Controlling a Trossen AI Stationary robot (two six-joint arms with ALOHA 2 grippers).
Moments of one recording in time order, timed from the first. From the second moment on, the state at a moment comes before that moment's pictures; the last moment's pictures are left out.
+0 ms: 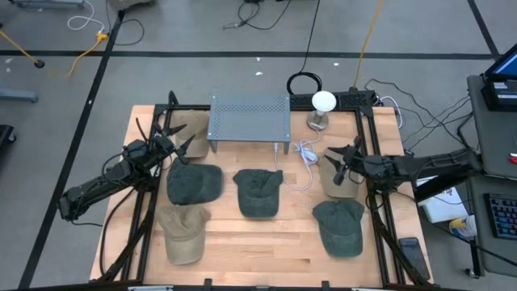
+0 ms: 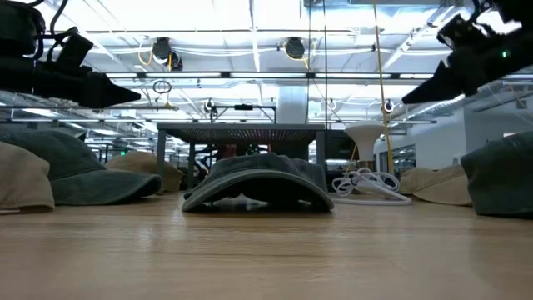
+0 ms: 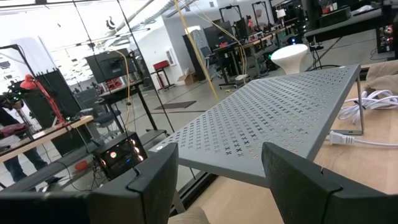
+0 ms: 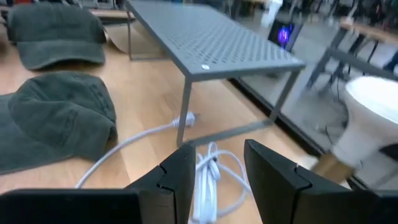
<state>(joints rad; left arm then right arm) 0.51 0.01 0.02 0.06 -0.18 0.36 0.12 0.41 0.30 -0.29 0.65 0.09</state>
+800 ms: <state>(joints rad) 0.51 0.01 0.02 0.06 -0.18 0.36 0.12 0.85 0.80 -0.85 -0.21 0.69</state>
